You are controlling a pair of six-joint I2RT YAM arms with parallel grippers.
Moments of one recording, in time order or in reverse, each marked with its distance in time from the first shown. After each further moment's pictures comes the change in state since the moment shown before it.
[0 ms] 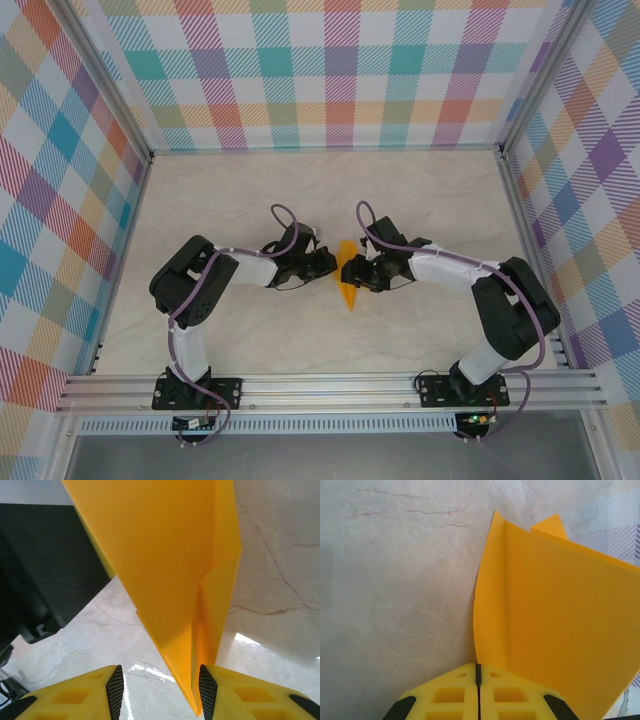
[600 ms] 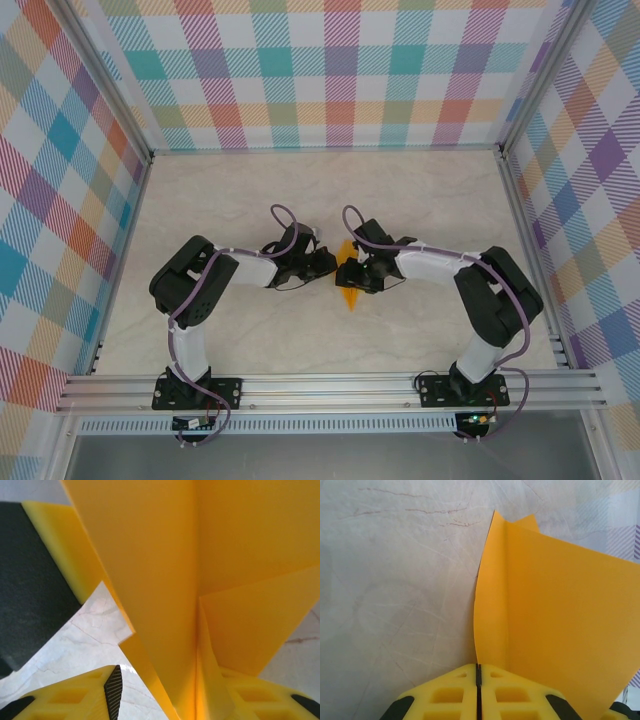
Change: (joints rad) left arm 0.000 0.000 -0.005 0.007 0.000 -0.003; right arm 0.050 0.102 0.059 -0.013 0.082 -0.009
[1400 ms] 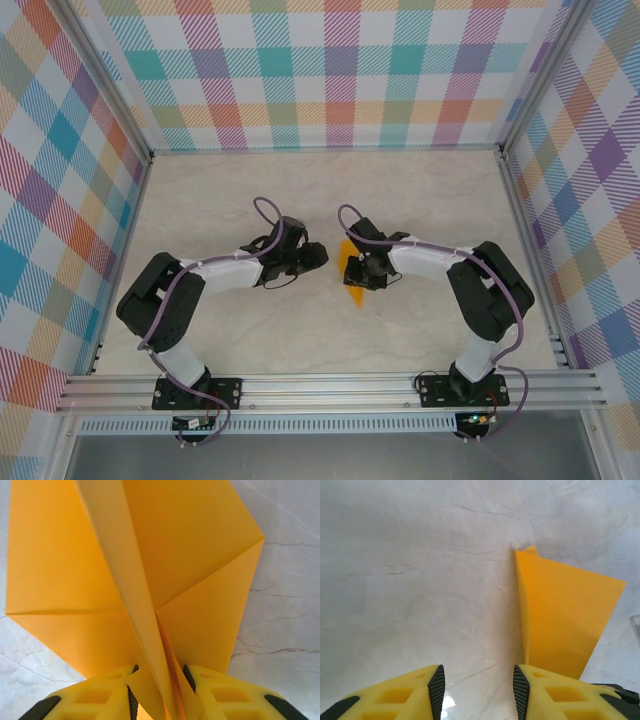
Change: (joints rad) left arm 0.007 -0.232 -0.010 -0.290 -0.225 0.039; right arm 0.014 0.050 0.072 -0.113 0.182 0.036
